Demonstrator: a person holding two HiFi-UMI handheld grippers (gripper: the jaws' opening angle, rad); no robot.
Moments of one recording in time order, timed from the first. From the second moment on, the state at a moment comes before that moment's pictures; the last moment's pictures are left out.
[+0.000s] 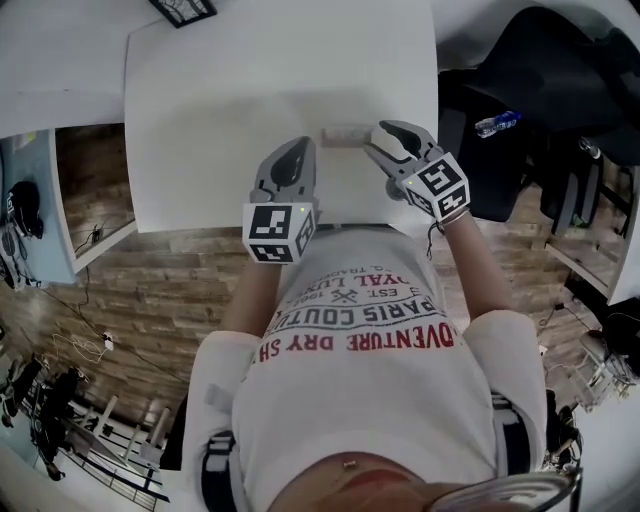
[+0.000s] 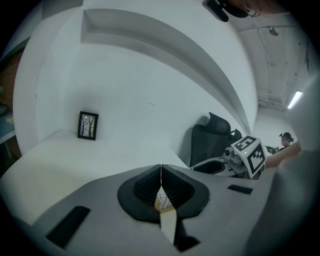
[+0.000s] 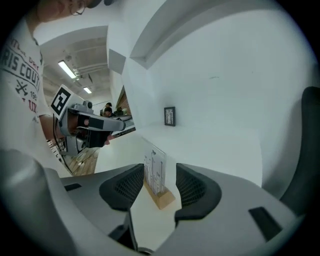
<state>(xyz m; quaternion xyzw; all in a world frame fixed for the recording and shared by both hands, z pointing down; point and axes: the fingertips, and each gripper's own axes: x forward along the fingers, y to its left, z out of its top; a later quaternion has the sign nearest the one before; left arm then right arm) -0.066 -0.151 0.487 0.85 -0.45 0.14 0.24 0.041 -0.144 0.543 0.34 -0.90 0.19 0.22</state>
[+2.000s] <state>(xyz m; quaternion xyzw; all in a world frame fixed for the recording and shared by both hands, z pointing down) -0.073 -0.150 0.498 0.83 -0.48 0.17 0.23 0.018 -0.159 0.497 0.05 -0.97 0.08 0.23</state>
